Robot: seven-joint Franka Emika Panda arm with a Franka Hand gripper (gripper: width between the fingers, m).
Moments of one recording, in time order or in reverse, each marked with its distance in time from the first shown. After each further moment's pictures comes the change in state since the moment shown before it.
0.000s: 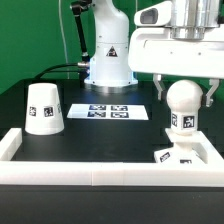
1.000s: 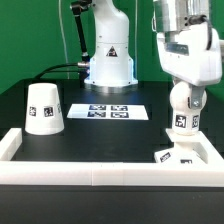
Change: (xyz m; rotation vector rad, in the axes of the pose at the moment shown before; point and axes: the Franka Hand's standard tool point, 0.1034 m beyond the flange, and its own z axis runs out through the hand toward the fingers) arm -0.005 -0.003 0.002 0.055 -0.148 0.899
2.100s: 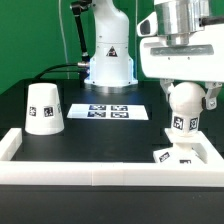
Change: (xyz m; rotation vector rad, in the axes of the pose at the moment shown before) arm -0.003 0.005 0.004 0.005 -0.001 -0.638
